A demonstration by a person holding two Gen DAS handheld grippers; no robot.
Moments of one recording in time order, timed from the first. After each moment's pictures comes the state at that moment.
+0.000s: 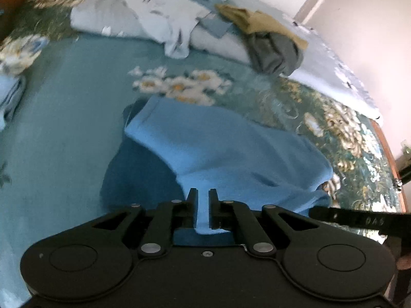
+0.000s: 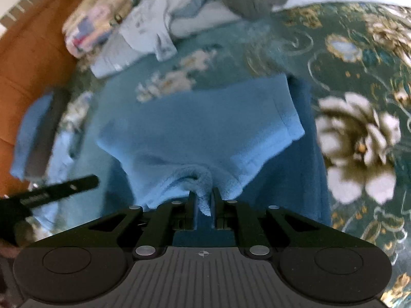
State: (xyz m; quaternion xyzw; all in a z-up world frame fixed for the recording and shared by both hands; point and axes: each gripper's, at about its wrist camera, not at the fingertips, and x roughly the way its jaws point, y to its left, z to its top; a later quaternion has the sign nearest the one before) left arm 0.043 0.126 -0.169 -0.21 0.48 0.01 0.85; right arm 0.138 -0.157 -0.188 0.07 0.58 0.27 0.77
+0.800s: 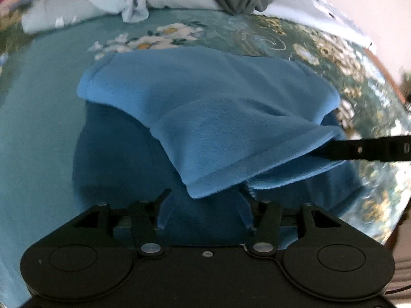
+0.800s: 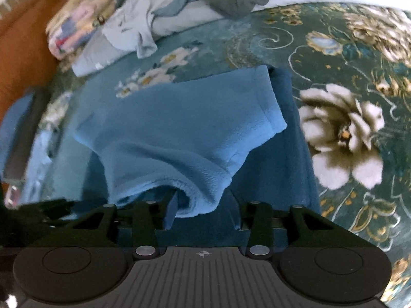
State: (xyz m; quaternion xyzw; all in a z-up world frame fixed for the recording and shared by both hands) left arm 0.045 0.080 -0.224 -0.05 0.52 -0.06 0.85; right arm 0.122 -0.152 -0.195 0.04 0.57 0.23 0.79
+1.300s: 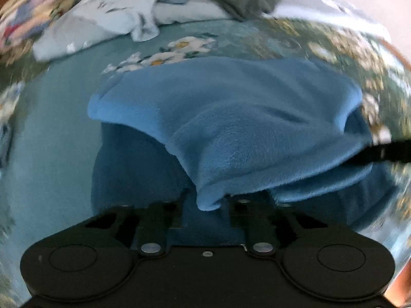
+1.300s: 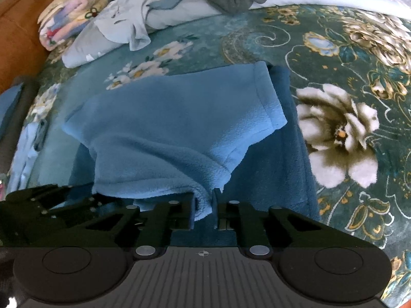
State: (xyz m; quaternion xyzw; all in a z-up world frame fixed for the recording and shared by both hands) left arm 0.048 0.081 -0.226 -0.04 0.50 -0.01 0.87; right arm 0.116 -0.142 -0.197 0.02 0.57 0.21 0.80
